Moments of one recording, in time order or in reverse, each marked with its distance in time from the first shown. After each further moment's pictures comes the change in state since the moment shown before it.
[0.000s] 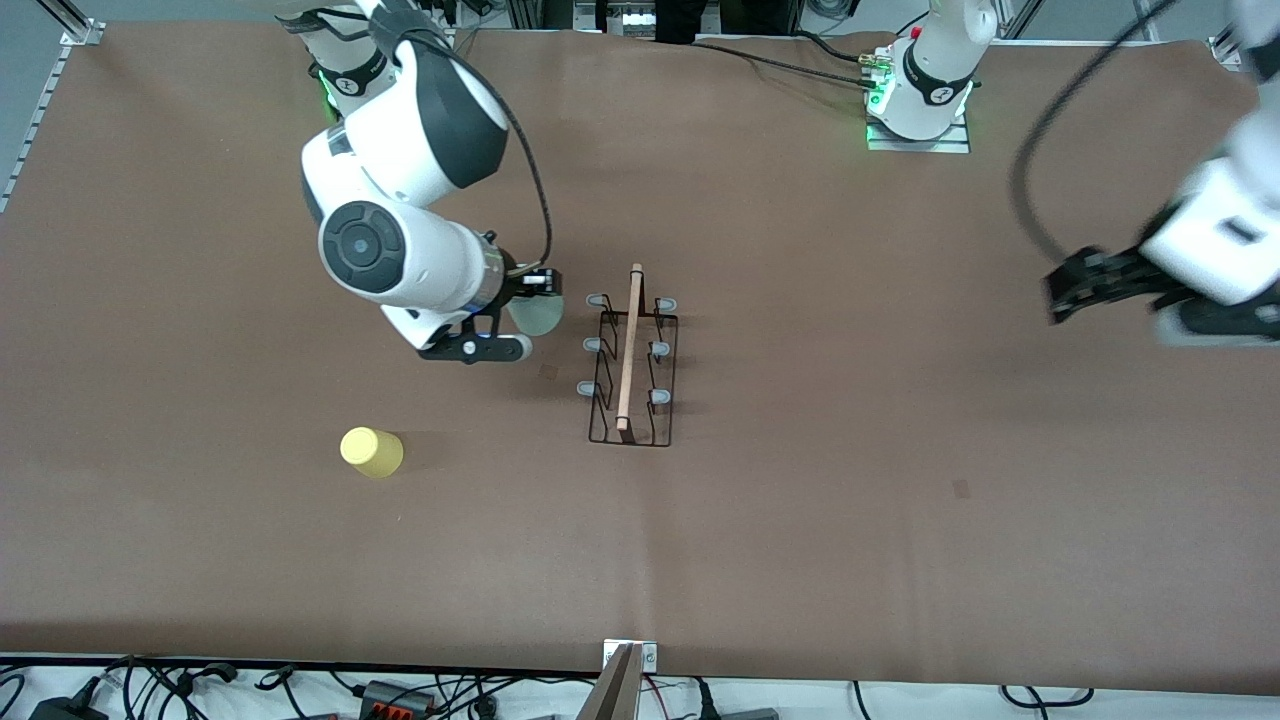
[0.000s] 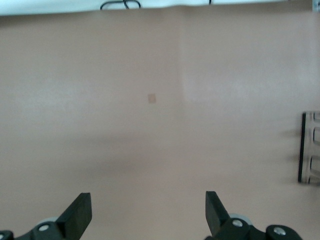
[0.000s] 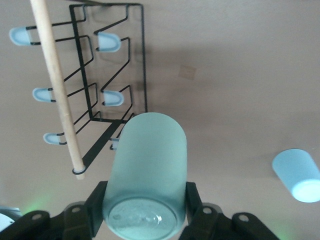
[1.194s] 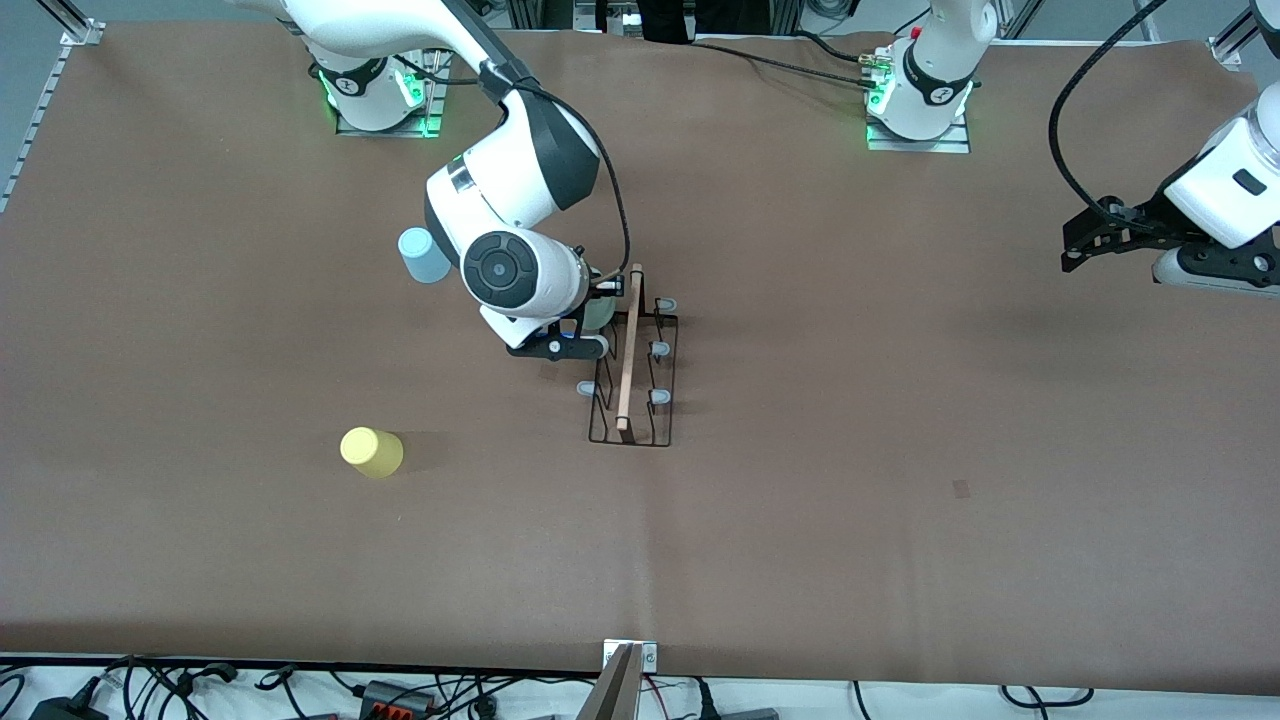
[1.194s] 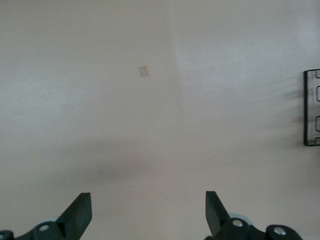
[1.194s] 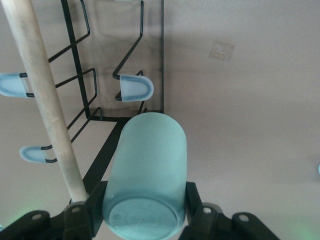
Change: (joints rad) left arm 0.095 -0.235 -0.007 -0.408 -0.119 0.162 0.140; right arm 0.108 0.127 -0.003 -0.001 0.004 0.084 0.084
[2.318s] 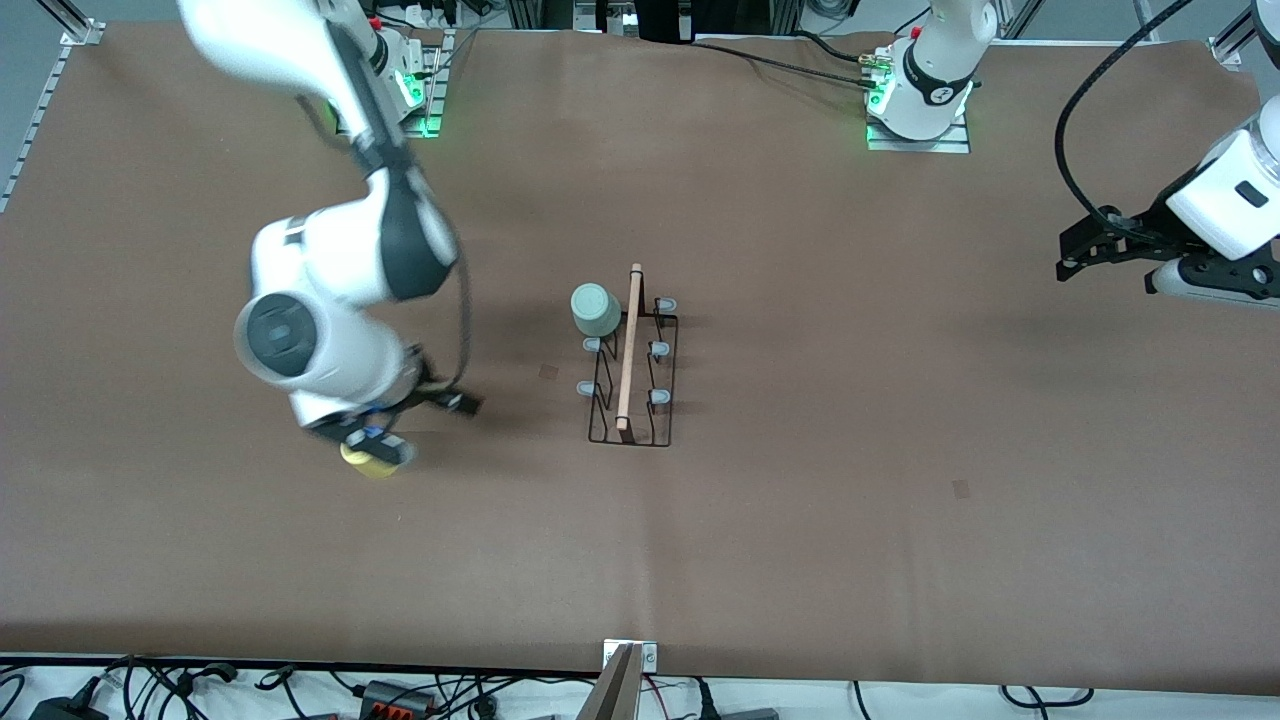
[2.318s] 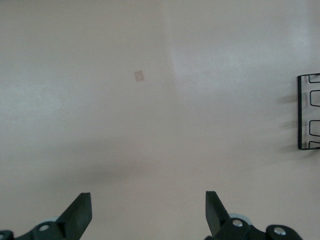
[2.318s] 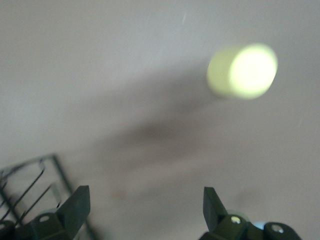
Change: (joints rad) left arm 0.004 0.028 0.004 0.024 -0.010 0.011 0.004; right arm -0.101 0.031 -0.332 0.033 -0.037 0.152 -0.079
